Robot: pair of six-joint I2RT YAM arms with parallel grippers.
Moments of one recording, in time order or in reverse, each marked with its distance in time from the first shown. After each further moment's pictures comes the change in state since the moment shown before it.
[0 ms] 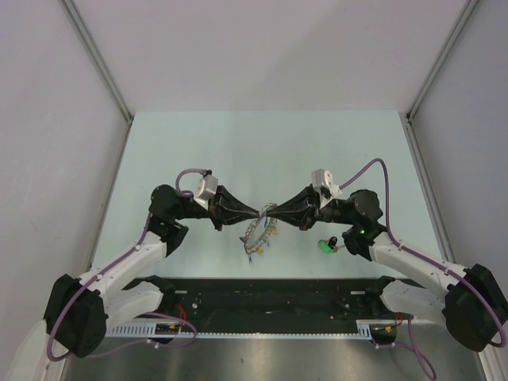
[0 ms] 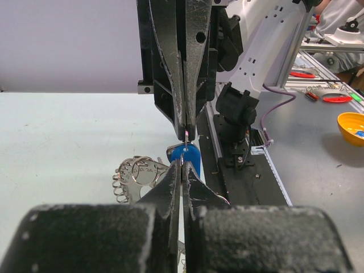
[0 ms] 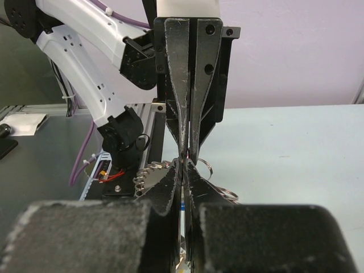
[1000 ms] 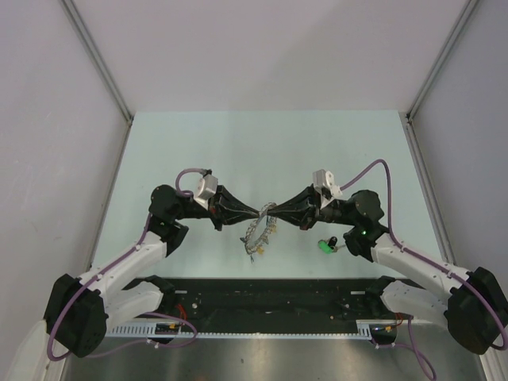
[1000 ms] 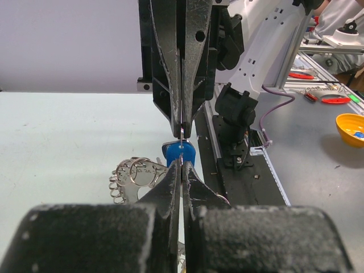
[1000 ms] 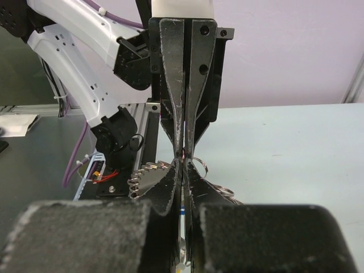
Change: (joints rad) left arm 0.000 0.002 0.000 0.008 0.000 -0.011; right arm 0.002 -0.017 0.000 -0.036 0.023 -0.027
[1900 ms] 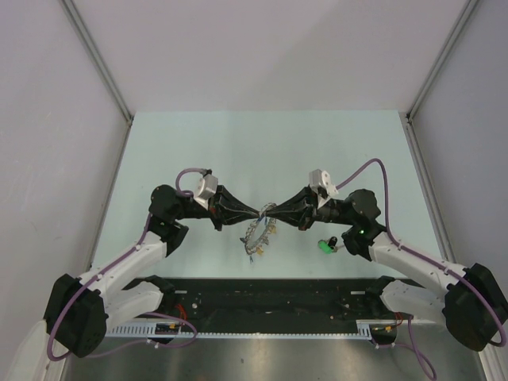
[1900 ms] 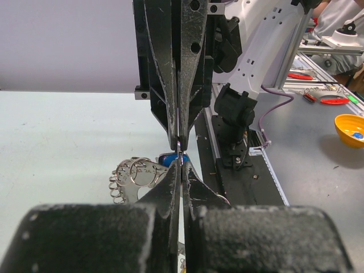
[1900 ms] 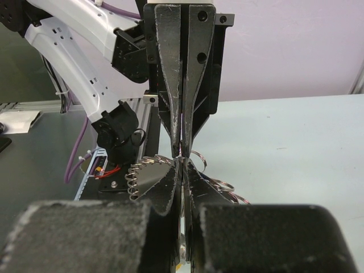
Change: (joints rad) left arm 0.000 0.000 0.000 0.000 0.000 -0.006; right arm 0.006 0.024 0.000 -0.006 -0.004 -0.003
